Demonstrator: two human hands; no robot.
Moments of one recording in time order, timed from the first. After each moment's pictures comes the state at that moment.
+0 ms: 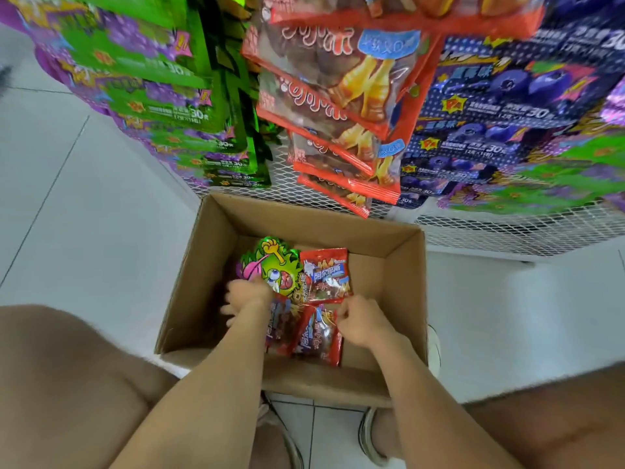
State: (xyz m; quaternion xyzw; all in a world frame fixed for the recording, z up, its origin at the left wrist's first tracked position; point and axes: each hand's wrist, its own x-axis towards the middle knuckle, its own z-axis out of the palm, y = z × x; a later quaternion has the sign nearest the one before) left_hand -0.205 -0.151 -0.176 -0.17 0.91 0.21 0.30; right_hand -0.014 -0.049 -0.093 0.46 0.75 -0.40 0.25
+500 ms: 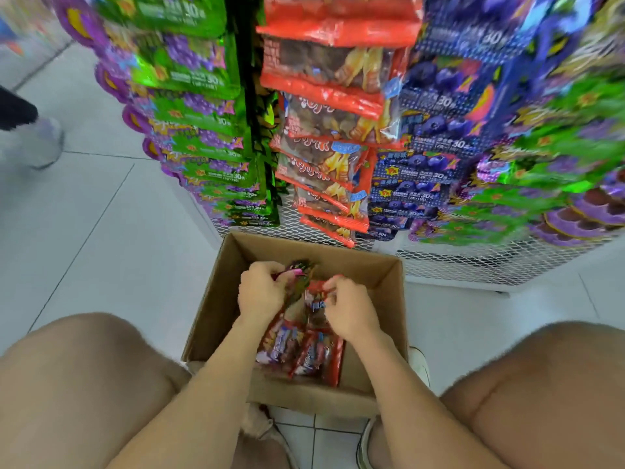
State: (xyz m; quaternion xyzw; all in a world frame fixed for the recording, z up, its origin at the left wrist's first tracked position) left_hand -0.200 -0.152 -0.038 0.26 0.89 0.32 0.18; right_hand -0.038 -0.058 -0.003 0.46 0.80 -0.37 0.03
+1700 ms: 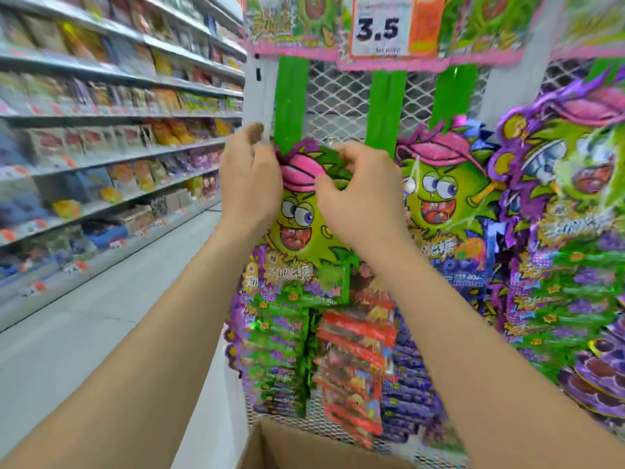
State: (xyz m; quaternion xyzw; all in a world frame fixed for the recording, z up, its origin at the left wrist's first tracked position) left_hand -0.270 -0.122 0.518 0.33 0.66 0.66 -0.13; right_hand -0.143 -0.053 0.514 0.19 0.80 -0.20 -0.53
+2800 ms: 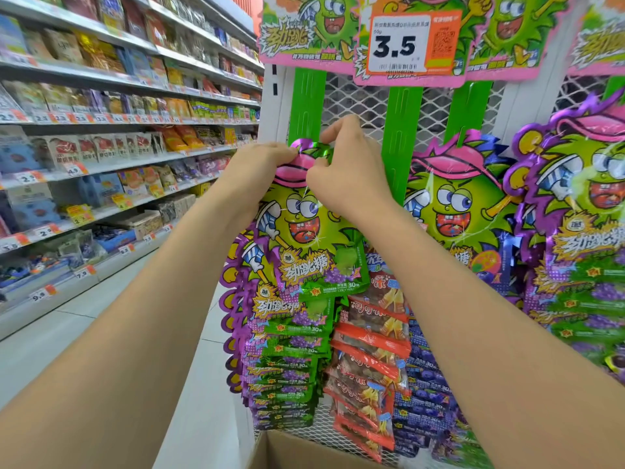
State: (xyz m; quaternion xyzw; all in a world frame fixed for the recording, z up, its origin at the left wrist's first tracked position) left_hand -0.307 -0.133 0.547 0.36 0.64 0.67 0.12; right_hand -0.182 -0.050 0.556 0.20 0.85 -0.18 -0.46
